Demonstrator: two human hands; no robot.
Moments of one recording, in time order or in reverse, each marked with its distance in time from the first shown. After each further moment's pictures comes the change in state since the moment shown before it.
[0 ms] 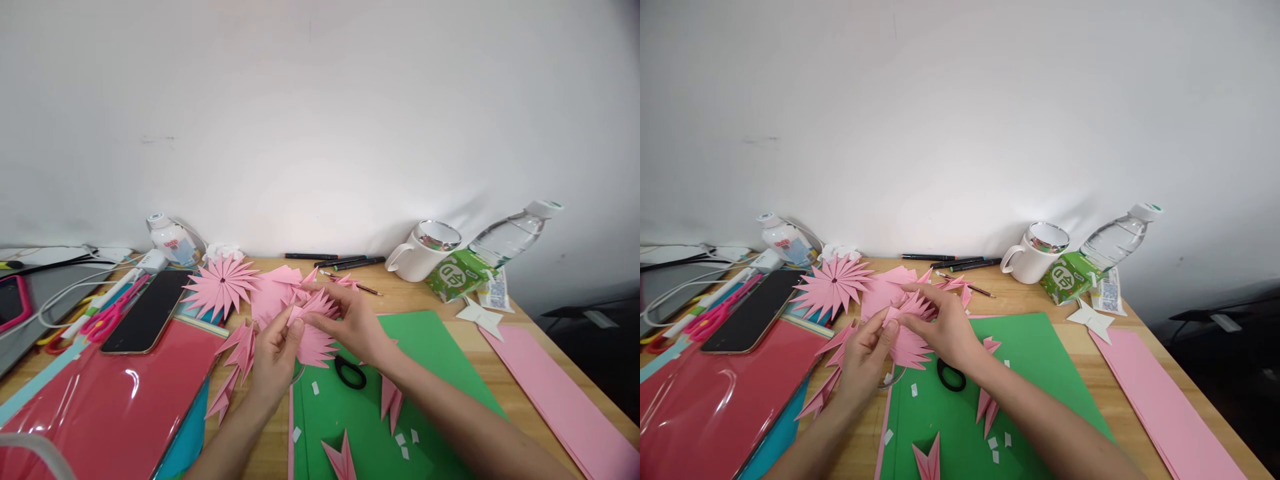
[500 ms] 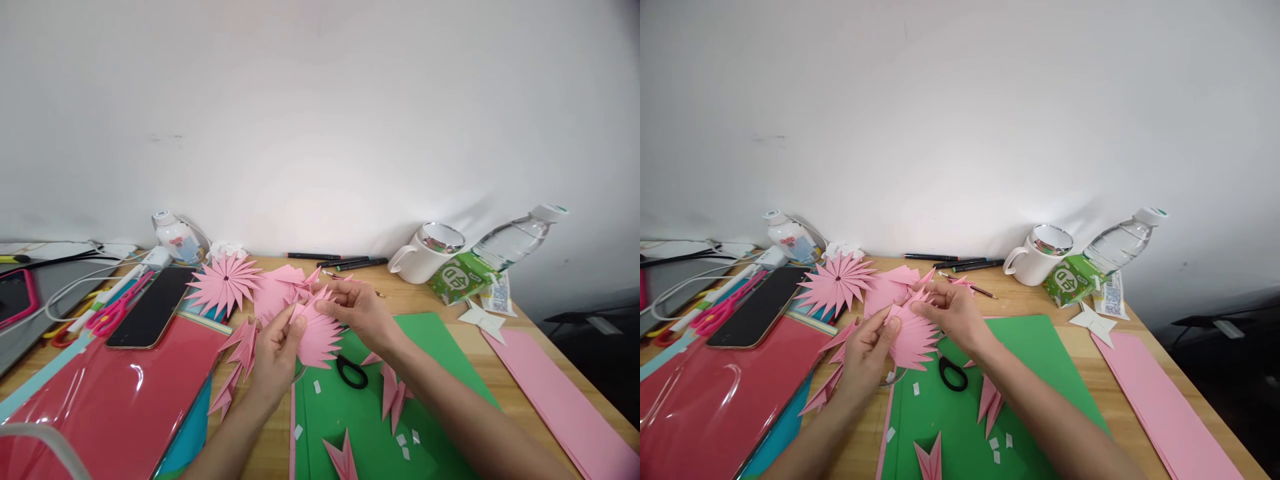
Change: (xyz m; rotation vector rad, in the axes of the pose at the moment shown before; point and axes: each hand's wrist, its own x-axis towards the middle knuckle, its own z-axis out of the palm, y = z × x) left_hand 0.000 -0.005 -0.003 -0.008 -0.016 0.009; right_hand 0.007 0.005 -0.009 0.370 -0.058 0.320
